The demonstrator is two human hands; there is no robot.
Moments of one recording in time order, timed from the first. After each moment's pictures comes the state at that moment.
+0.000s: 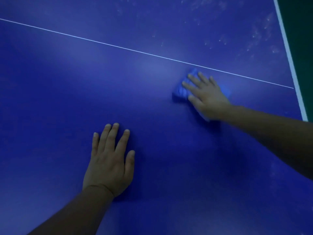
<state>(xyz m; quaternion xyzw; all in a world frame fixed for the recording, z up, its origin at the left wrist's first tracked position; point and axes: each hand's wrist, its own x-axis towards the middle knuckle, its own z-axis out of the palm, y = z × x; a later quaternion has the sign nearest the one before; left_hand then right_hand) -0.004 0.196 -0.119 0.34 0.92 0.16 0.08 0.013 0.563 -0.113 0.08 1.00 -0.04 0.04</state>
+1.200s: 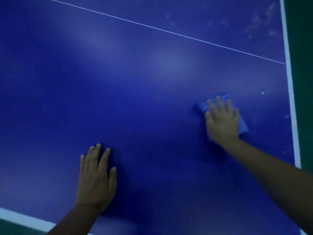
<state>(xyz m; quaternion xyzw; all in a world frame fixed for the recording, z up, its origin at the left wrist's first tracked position) 0.194 0.033 -0.104 0.23 0.96 0.16 0.07 0.235 0.441 -0.116 0.31 0.95 -0.05 -0.02</state>
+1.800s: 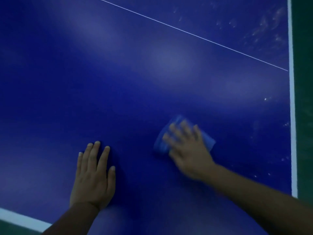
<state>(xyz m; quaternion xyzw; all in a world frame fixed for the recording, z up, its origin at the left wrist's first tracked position) 0.193 0.029 -0.118 0.23 0.96 0.15 0.07 0.263 0.344 -0.128 -0.05 1.00 -0.06 0.02</state>
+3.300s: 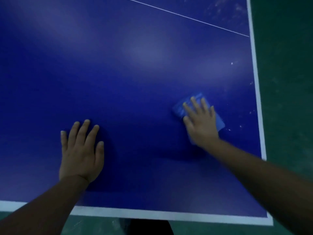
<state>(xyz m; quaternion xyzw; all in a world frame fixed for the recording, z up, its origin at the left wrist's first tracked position) 0.194 0.027 -0.113 0.29 0.95 0.14 0.07 0.337 0.379 -0.119 0.25 0.97 -0.05 0.01</state>
